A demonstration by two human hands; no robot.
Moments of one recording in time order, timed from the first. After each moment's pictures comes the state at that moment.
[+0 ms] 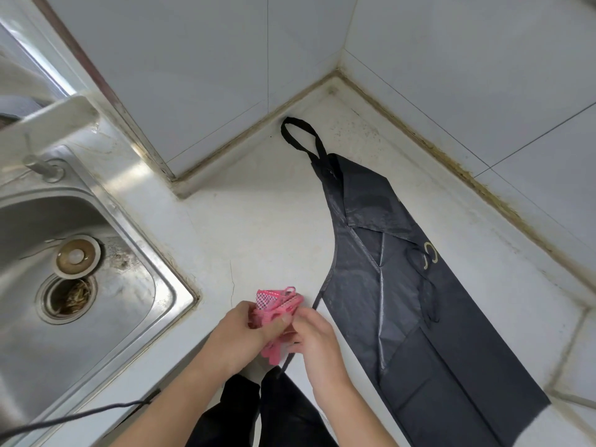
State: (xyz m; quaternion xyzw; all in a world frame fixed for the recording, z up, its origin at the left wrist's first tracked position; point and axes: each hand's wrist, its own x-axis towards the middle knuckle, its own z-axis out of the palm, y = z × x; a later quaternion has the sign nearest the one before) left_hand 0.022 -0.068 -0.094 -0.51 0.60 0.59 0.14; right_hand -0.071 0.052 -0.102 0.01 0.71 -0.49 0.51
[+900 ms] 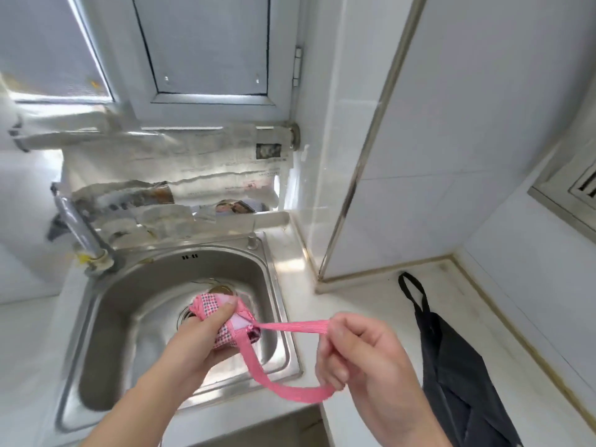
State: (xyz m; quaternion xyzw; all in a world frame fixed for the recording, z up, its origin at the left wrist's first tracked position) left_hand 0.220 -0.157 0.056 -0.57 0.29 0.68 -0.35; right_hand 0.002 -0.050 0.140 -0.38 0.42 -0.55 0.62
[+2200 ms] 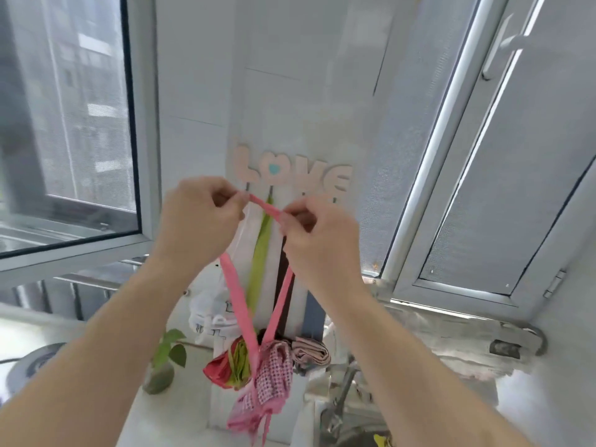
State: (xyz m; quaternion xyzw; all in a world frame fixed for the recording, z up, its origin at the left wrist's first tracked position) left_hand 0.810 -0.307 0.391 -0.59 0.53 0.05 -0.61; right_hand 0.642 -0.335 0.380 -0.73 0.38 -0.55 0.17
